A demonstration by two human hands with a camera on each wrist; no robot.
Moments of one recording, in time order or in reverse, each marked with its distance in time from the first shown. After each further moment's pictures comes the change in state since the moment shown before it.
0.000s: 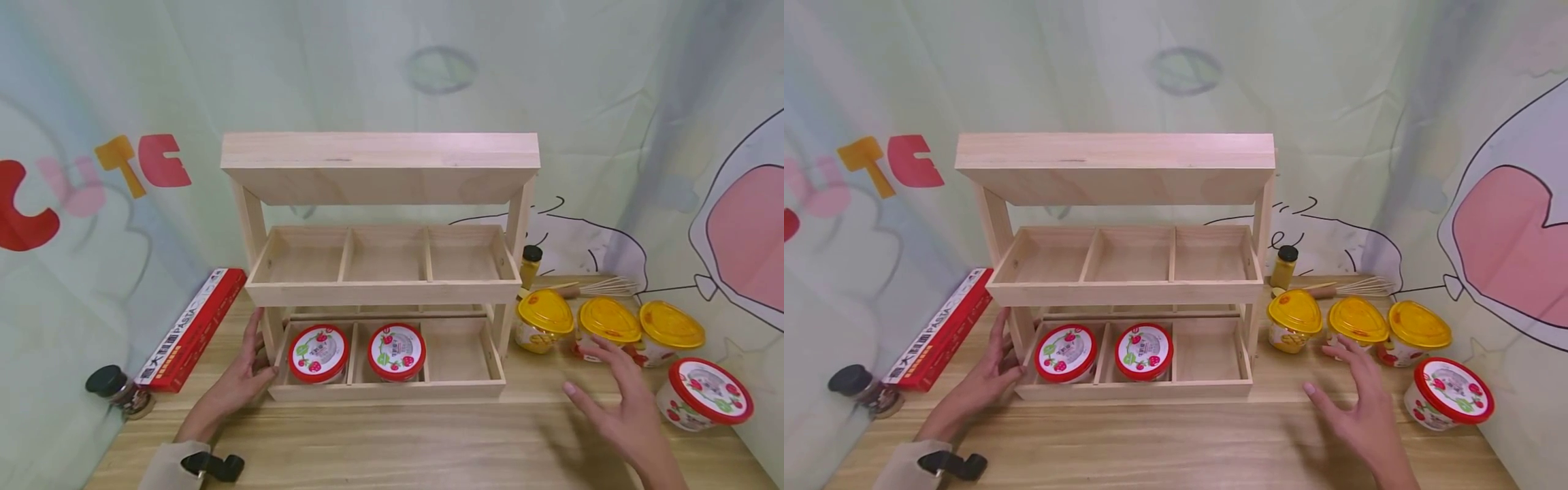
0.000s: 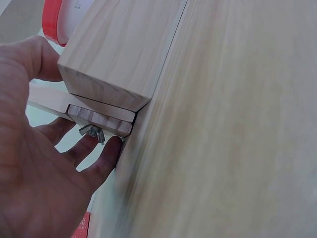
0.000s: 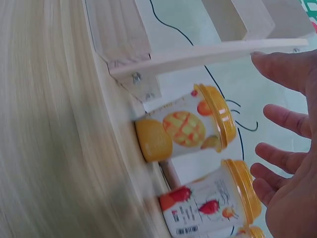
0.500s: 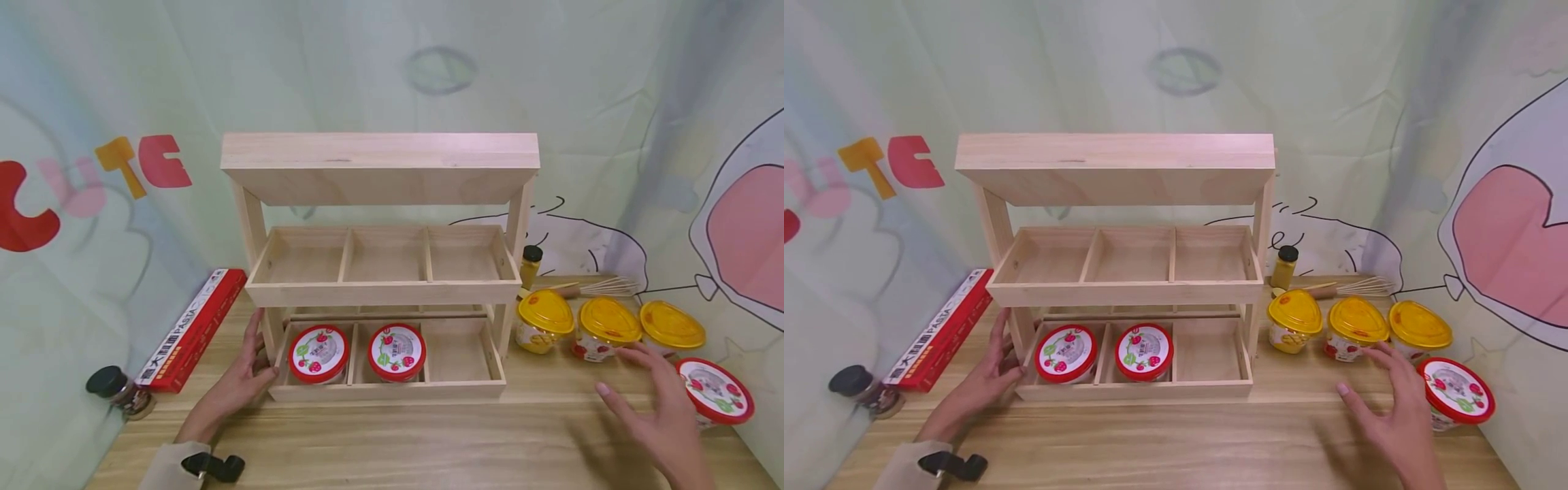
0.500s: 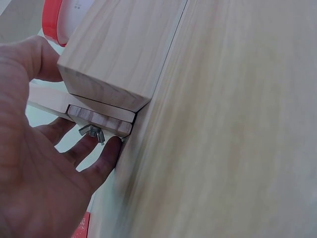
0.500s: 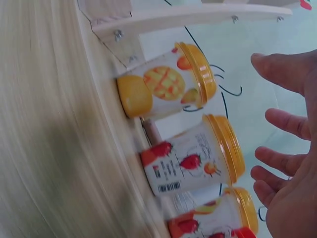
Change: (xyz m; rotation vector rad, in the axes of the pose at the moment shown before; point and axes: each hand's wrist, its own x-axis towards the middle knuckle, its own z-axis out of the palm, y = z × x) left_hand -0.001 0.000 0.000 -0.003 -0.002 0.003; right_hand -0.006 0.026 -0.023 -0.099 0.117 0.052
